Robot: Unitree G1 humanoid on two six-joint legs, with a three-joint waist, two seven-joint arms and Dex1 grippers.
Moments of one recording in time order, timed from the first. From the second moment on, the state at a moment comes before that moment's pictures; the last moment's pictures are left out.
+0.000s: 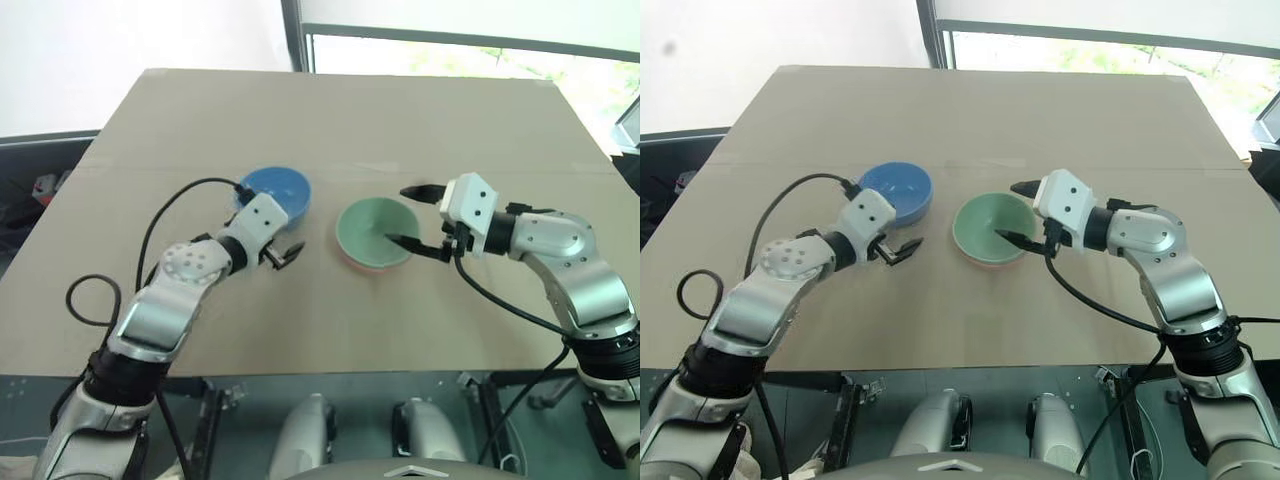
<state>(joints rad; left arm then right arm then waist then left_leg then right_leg) -0.41 0.74 -0.23 -0.22 -0.05 0.63 -0.55 -0.50 -0.58 0.14 -0.33 0.20 0.39 0.87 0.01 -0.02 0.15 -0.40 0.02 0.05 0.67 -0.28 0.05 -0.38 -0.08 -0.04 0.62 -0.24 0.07</state>
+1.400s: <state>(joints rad) -0.73 0.54 -0.40 -0.07 -0.07 0.27 -1.05 0.40 -0.64 -0.63 -0.85 0.58 0.42 0.80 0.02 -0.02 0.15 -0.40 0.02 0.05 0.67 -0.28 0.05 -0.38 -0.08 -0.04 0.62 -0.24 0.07</state>
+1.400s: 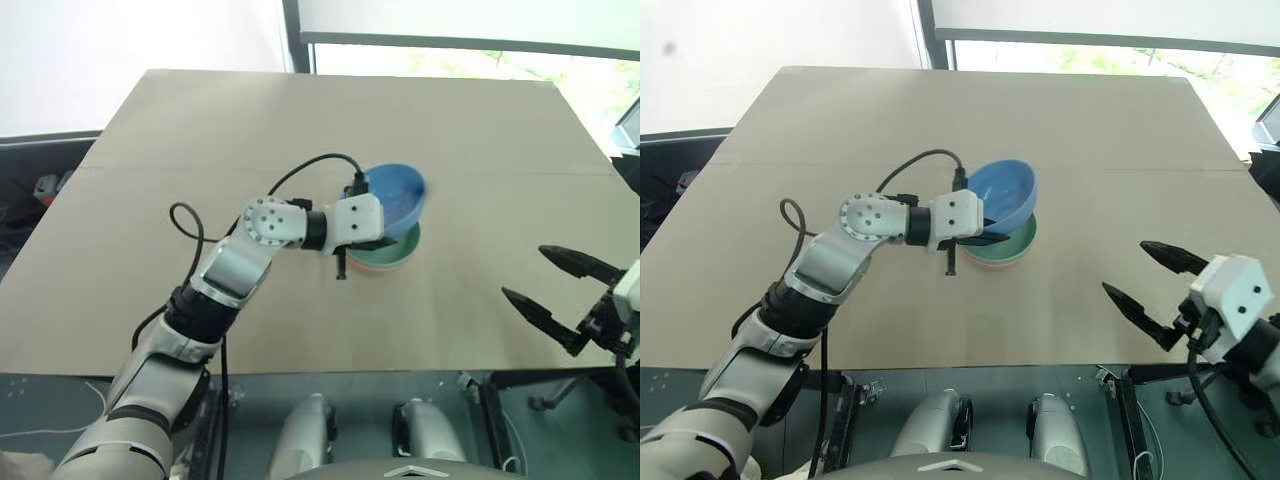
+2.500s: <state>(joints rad) -0.03 0.58 0.21 -0.28 -0.40 0.27 -0.86 0.14 -0.61 -0.14 -0.43 0.23 0.25 0.63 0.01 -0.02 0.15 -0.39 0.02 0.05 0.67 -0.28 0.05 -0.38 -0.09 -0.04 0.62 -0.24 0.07</state>
